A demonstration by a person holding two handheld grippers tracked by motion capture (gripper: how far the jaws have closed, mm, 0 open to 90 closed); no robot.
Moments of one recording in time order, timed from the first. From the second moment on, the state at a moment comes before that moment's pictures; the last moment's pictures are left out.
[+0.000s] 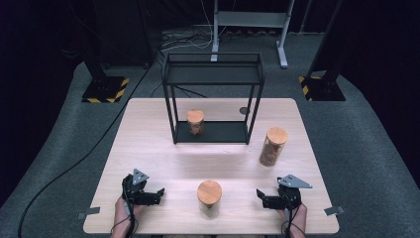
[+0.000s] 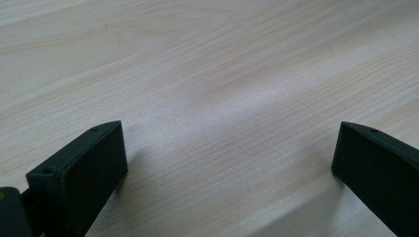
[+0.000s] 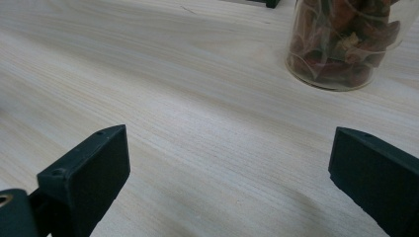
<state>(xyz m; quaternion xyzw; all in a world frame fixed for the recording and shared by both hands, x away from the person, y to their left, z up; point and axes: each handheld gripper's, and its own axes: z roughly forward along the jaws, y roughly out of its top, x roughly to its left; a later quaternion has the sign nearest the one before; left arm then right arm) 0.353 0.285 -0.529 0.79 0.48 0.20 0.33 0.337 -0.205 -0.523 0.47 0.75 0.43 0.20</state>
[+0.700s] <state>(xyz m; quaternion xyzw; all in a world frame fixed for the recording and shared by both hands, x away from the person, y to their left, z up) 0.354 0.284 -0.529 0.78 0.49 0.20 0.33 0.336 -0.203 -0.523 0.49 0.74 0.41 0.21</state>
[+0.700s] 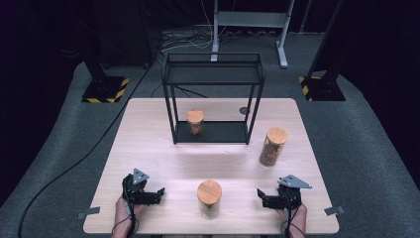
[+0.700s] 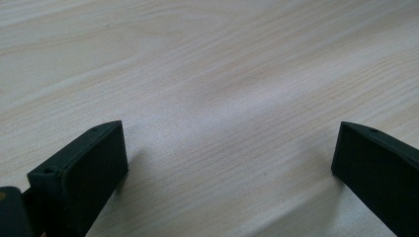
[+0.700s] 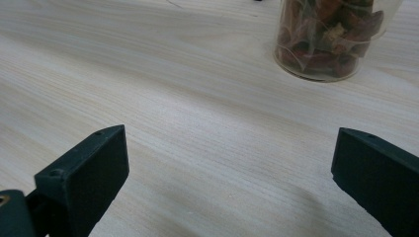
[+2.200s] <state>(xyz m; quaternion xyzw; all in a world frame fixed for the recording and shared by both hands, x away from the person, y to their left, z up) 0.354 0.284 -0.529 0.78 0.49 0.20 0.33 0.279 -0.058 -0.459 0.30 0.77 0.53 0.17</state>
